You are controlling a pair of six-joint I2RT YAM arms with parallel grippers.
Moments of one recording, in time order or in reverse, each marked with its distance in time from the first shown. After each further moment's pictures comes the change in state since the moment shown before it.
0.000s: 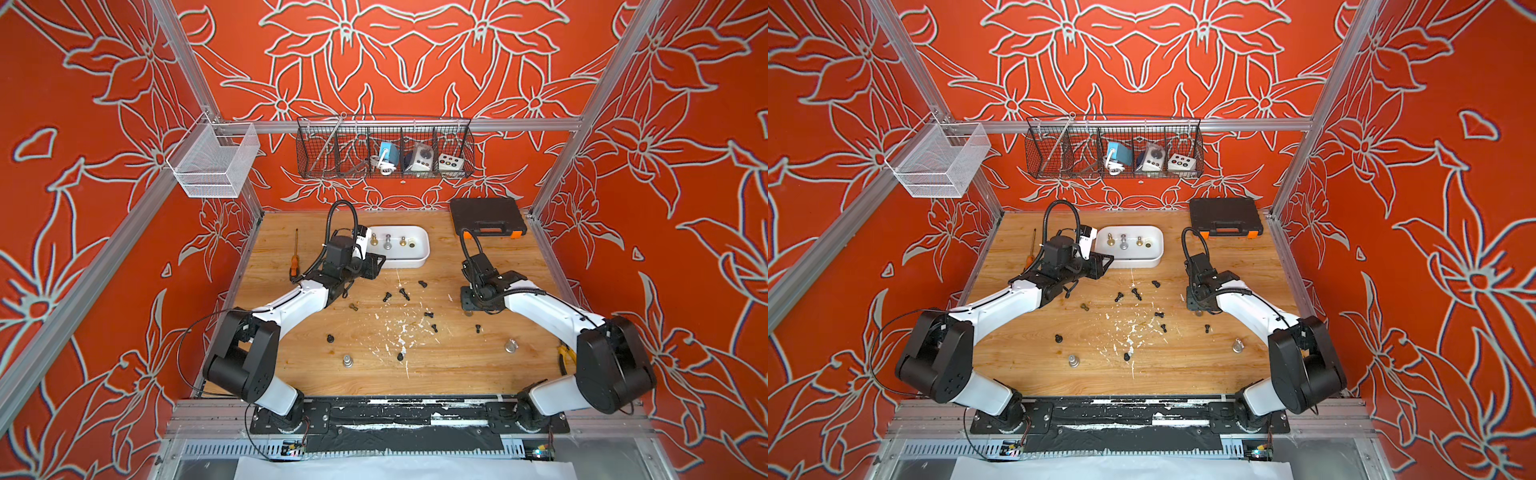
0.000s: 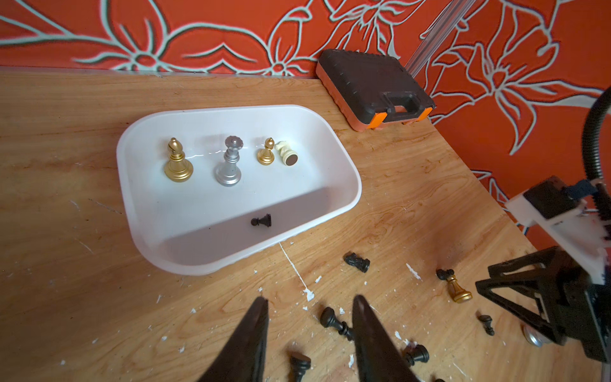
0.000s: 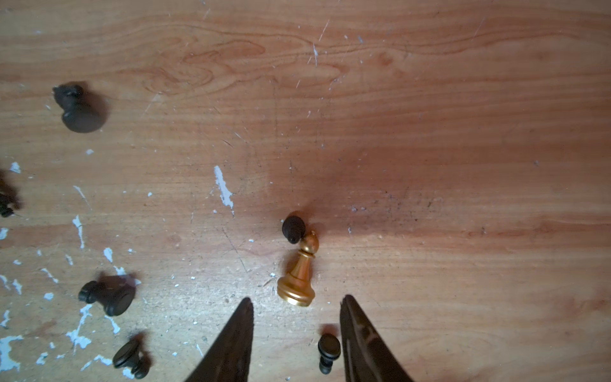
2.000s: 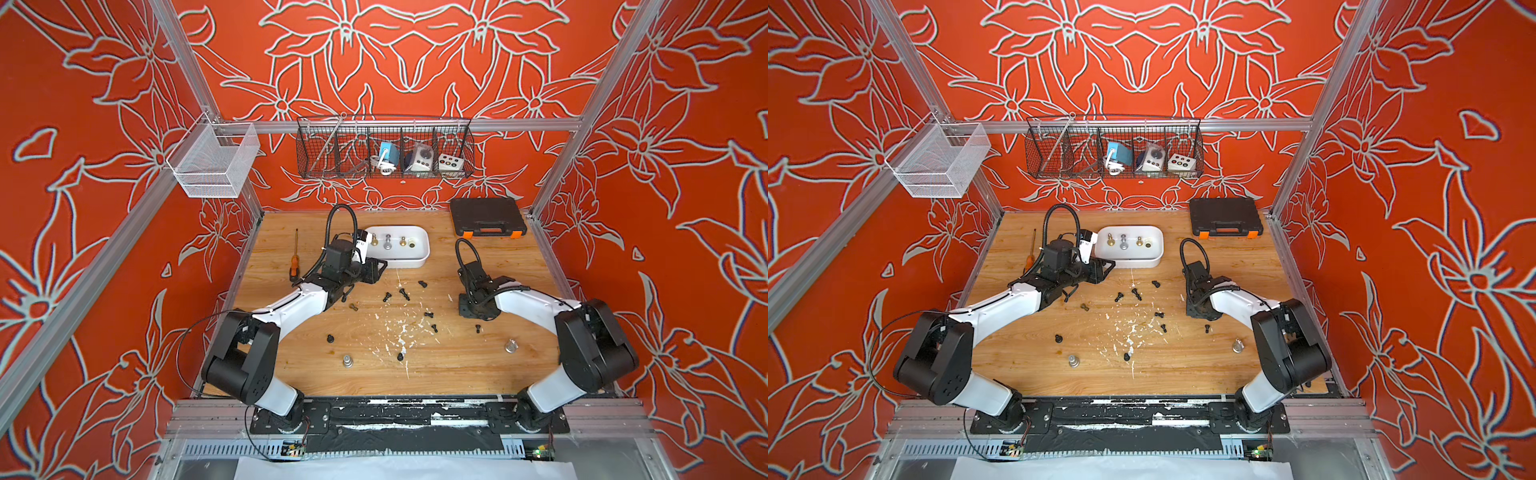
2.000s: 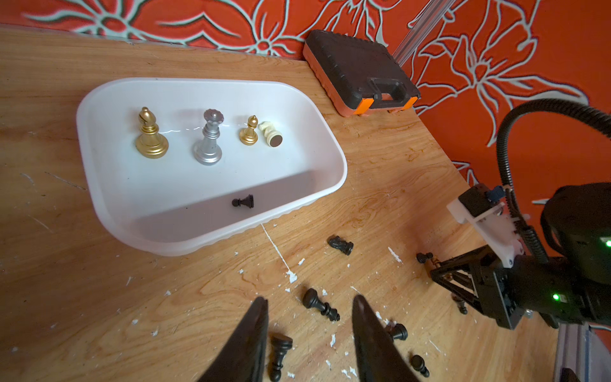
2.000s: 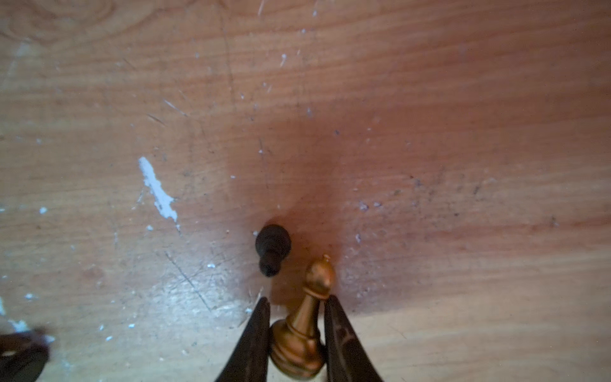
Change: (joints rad) left arm 0.000 -0.007 -0.029 0.003 0.058 -0.037; right arm -0.014 0.088 -0.065 0.081 0.010 0.062
